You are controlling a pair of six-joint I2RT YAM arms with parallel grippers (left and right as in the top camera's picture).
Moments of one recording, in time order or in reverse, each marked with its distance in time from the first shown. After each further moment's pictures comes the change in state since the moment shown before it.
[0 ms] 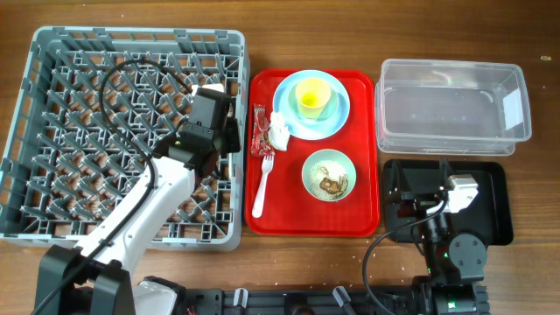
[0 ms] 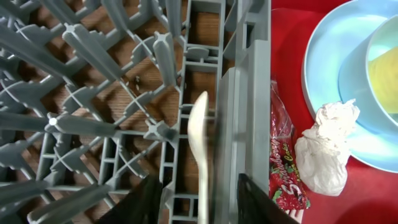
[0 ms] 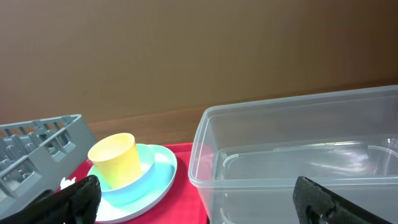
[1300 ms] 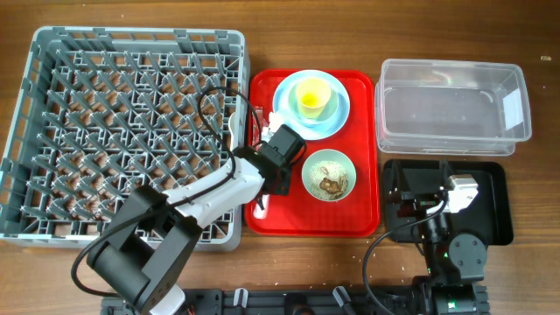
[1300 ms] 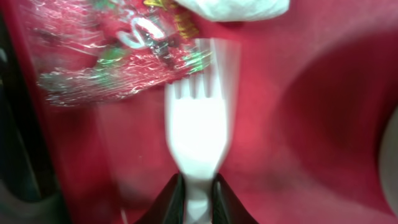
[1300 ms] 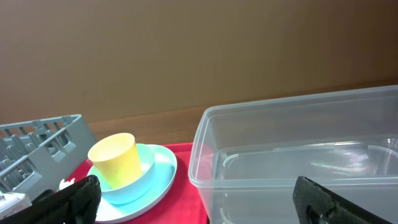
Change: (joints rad) left arm -0.354 0.294 0.040 -0.127 0.041 -0.140; right arm 0.000 0.000 0.000 0.000 0.000 0.000
